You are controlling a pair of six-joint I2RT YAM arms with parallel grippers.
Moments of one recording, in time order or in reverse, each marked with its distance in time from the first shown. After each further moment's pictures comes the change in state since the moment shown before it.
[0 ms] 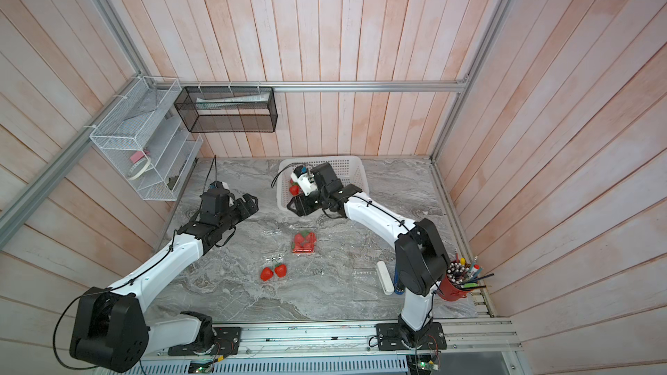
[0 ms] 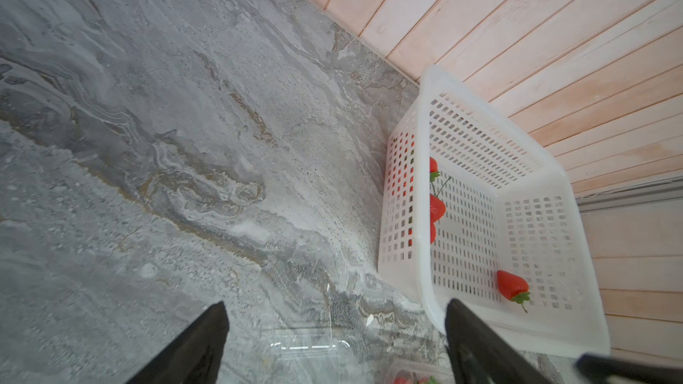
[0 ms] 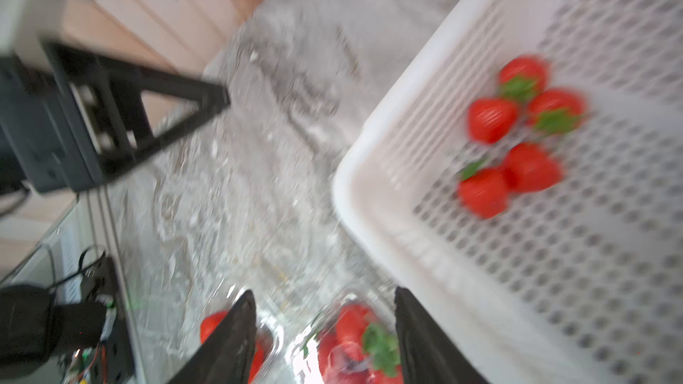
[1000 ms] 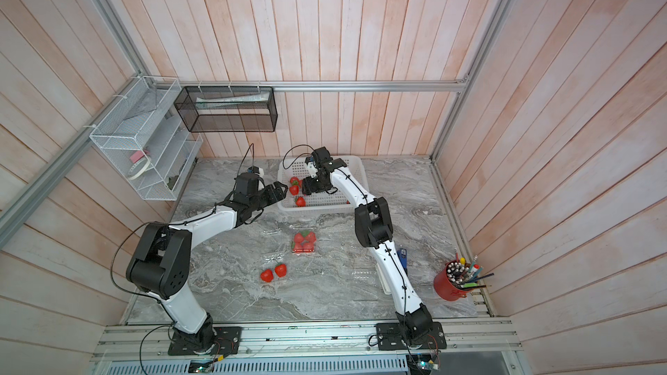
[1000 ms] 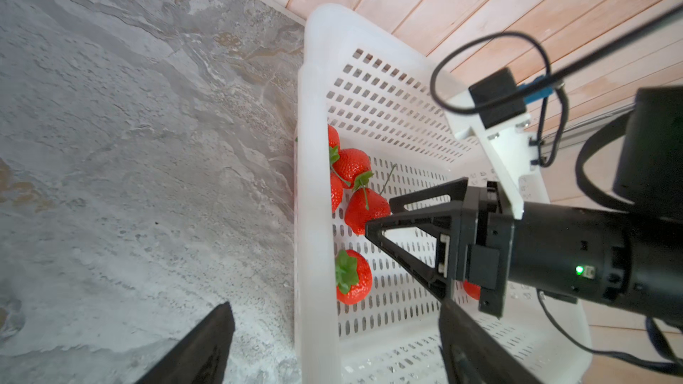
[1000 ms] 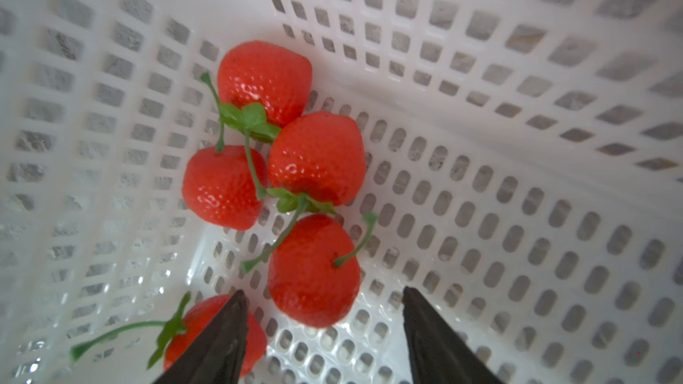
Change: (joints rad) left arm -0.085 0.449 0.248 0.230 0.169 0.042; right arm -0.119 0.839 0.988 -0.538 0.110 -0.063
